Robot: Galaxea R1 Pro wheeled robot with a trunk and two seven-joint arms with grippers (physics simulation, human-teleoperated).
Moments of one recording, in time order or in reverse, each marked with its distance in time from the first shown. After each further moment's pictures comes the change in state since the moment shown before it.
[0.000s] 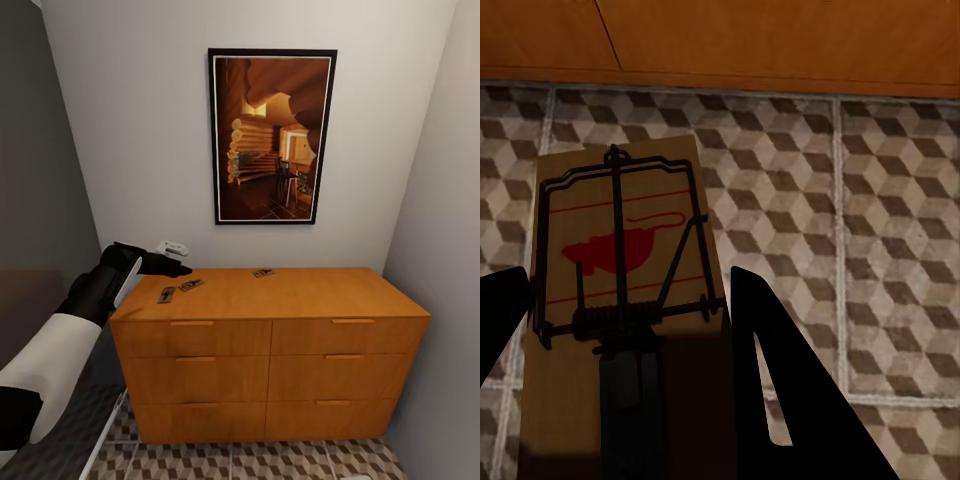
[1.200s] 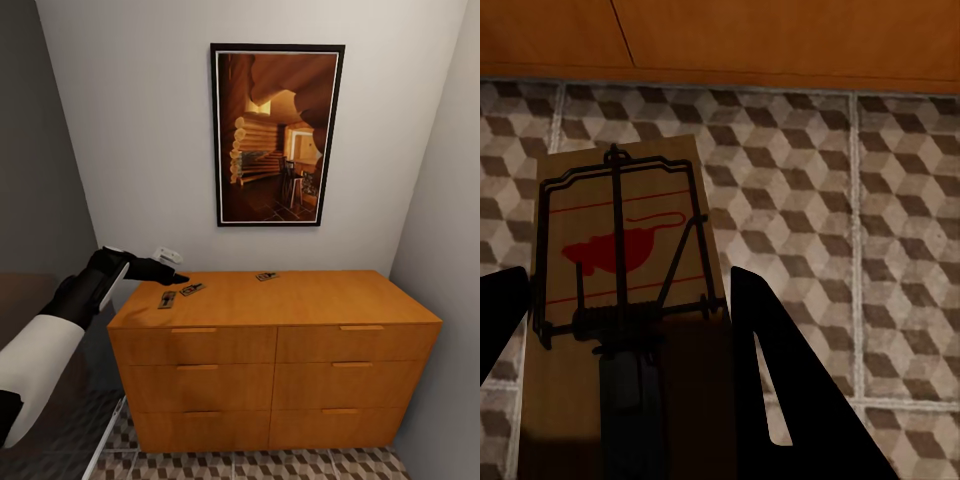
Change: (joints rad) left arm 0.000 0.093 -0.062 0.043 -0.002 -0.108 -0.241; right arm 0.024 0.004 0.000 0.000 0.000 0.003 0.005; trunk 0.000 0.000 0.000
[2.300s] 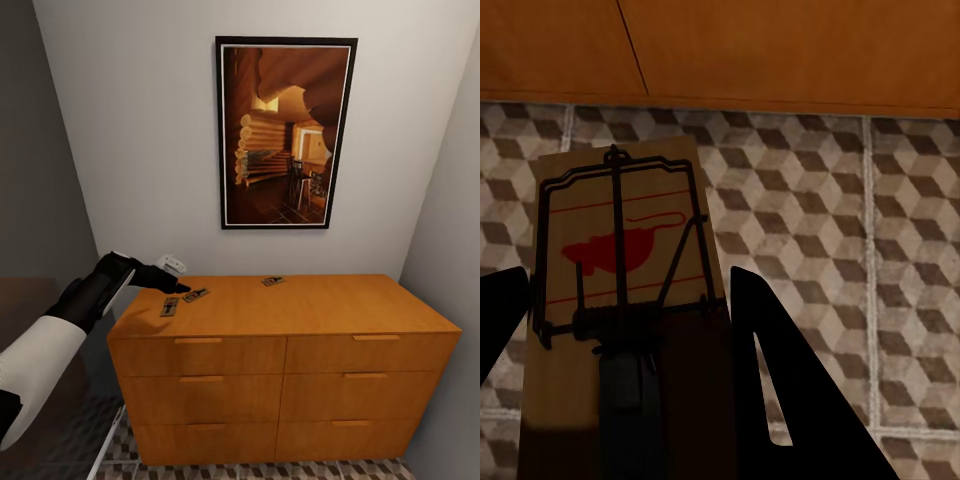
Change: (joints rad) left arm 0.000 0.008 -0.092 0.028 0.000 -0.003 -0.004; right arm 0.003 0.001 0.000 0.000 0.000 0.000 -0.003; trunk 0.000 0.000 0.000
